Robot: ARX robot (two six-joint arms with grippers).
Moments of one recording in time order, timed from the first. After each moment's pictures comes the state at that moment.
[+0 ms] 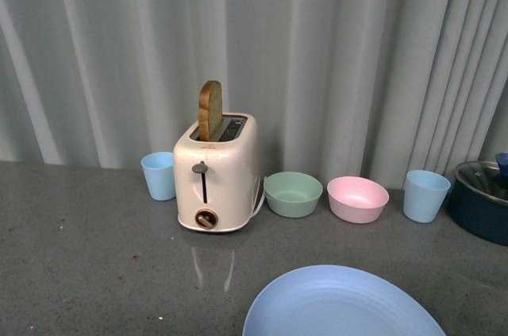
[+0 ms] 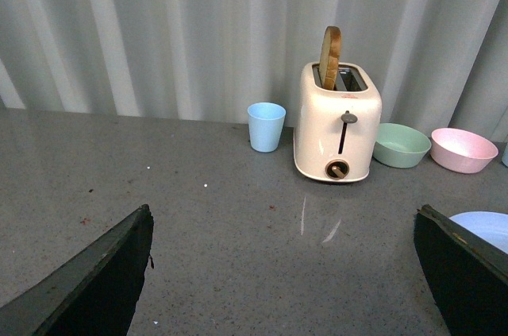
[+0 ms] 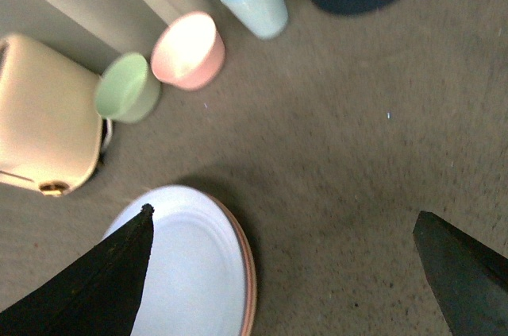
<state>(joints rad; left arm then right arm) 0.00 0.00 0.03 0.00 0.00 0.00 -0.30 1.16 0.48 0.13 -0.29 0.41</state>
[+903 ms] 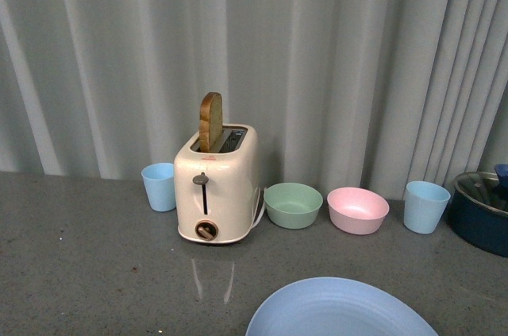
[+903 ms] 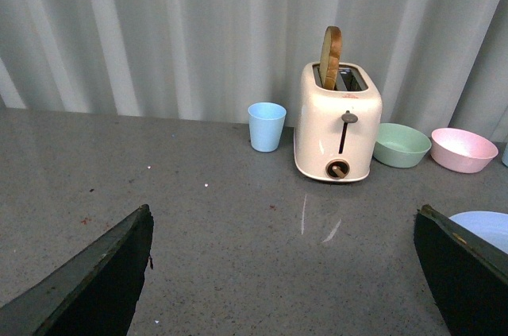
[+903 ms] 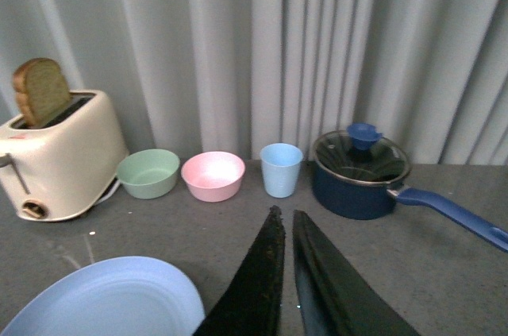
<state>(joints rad) 0.00 0.00 0.03 0.00 0.00 0.00 -0.04 0.49 0.21 0.28 -0.01 0.01</state>
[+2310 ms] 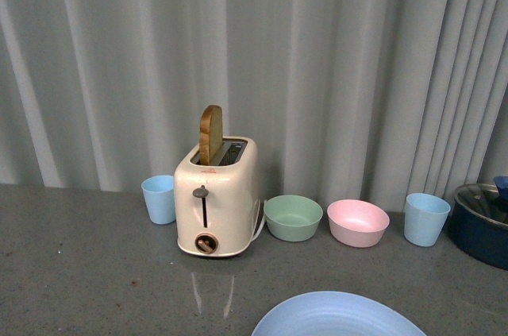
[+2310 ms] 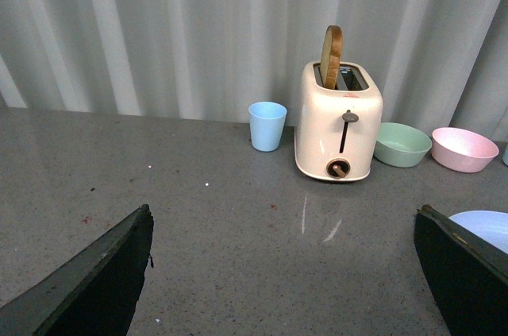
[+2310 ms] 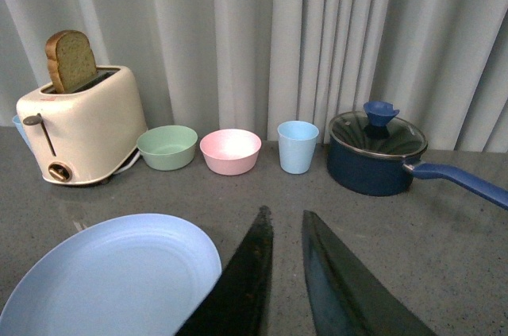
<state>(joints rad) 0.00 0.00 0.03 0.00 0.00 0.00 0.00 0.01 0.01 0.00 0.00 0.00</state>
